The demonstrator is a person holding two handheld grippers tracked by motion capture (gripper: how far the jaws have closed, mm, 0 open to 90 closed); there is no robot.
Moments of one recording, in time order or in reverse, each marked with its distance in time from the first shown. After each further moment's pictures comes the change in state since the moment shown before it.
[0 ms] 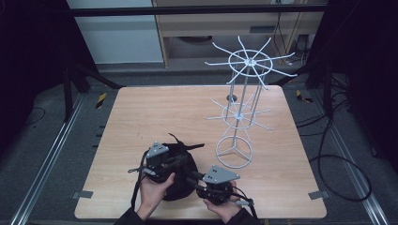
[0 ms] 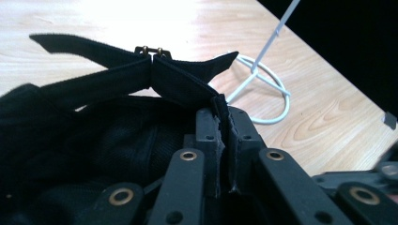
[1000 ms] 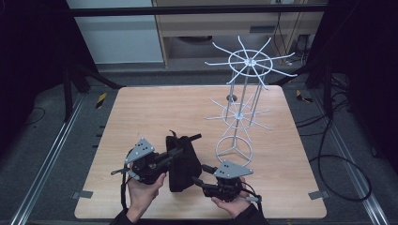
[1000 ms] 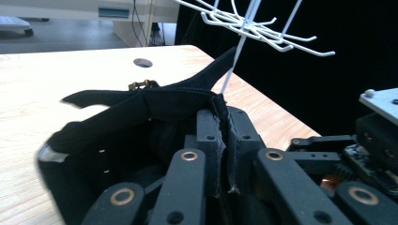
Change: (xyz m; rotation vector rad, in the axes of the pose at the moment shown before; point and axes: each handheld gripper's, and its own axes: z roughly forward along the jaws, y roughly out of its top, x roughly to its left) left arm -0.023 0.026 -0.053 -0.185 -0.110 0.109; right arm -0.019 0.004 -0.019 -0.052 0.027 0.037
